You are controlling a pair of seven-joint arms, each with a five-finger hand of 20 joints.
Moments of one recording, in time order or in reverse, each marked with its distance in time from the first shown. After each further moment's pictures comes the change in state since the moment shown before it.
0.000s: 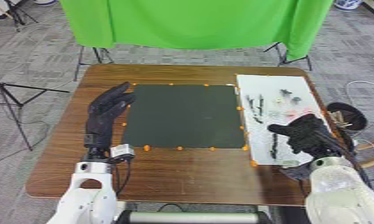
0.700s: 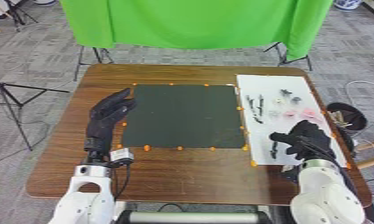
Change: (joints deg) left arm 1.6 0.4 -0.6 -0.1 0.2 -0.4 -1.6; right arm 4.1 0.3 -6.1 6.9 -12.3 -0.9 4.1
